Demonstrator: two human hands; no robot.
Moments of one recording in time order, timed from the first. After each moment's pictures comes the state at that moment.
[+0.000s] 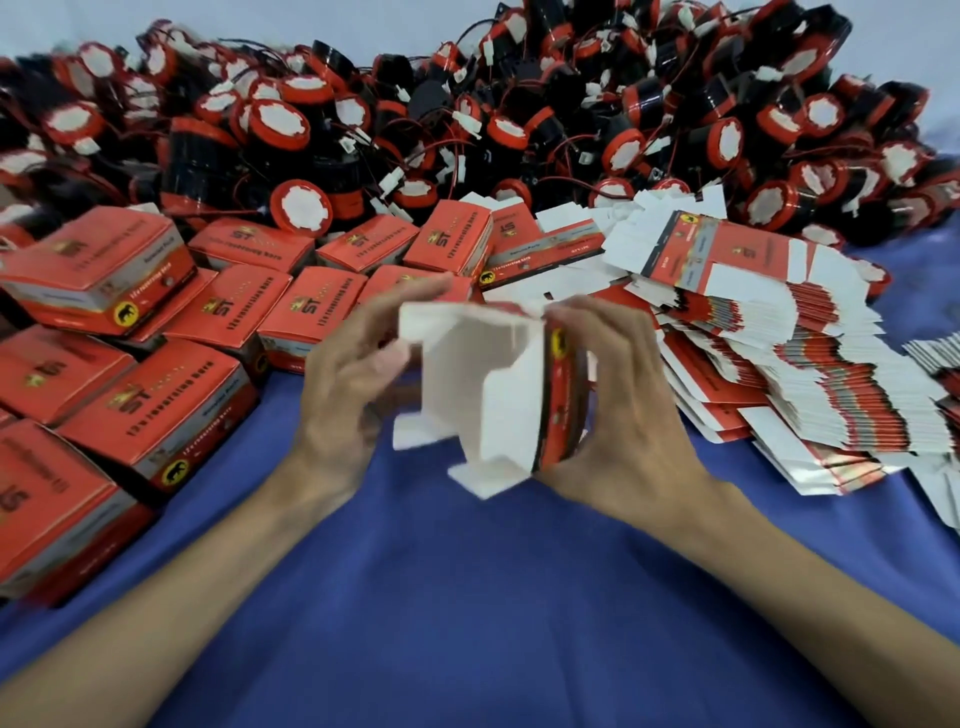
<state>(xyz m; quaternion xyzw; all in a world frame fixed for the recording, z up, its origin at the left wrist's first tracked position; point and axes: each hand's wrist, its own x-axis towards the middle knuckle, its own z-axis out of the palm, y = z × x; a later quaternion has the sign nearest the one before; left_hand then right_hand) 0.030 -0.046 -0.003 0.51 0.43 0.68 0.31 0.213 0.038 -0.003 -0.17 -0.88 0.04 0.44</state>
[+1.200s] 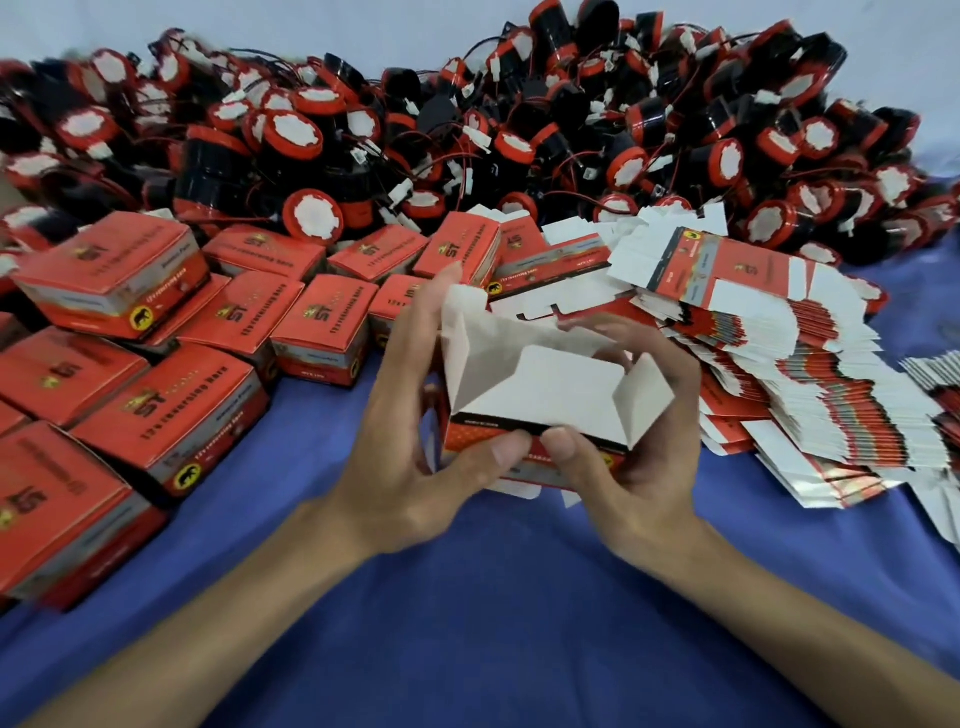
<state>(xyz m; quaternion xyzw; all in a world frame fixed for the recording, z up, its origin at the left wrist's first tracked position) 0.069 -0.059 0.003 0.58 0.56 0.57 0.17 0.203 0.012 -0.004 -0.08 -0.75 0.31 0.58</state>
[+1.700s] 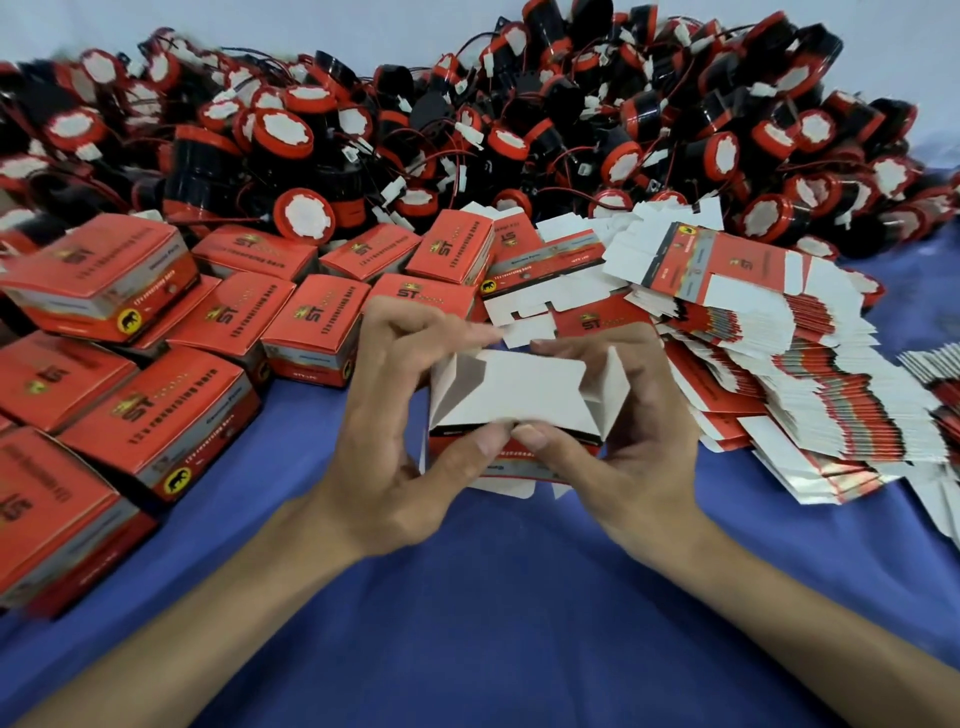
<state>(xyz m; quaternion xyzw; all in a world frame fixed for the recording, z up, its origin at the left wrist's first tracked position) 0.048 -0.051 0.000 0.70 0.42 0.58 0.01 0.206 0.017 -0.001 -0.13 -0.76 0.33 0.55</state>
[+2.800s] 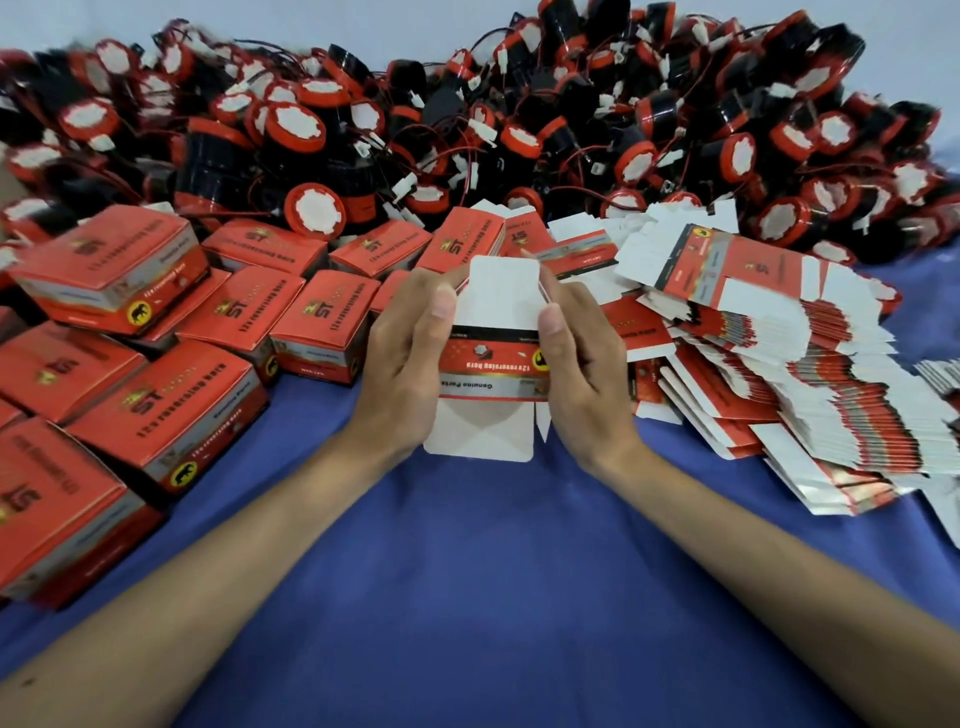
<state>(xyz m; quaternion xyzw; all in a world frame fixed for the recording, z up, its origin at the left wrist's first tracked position) 0.035 -0.007 -0.010 0.55 0.49 0.66 0.16 0.163 0.061 -0.014 -0.21 -0.76 0.31 0.53</state>
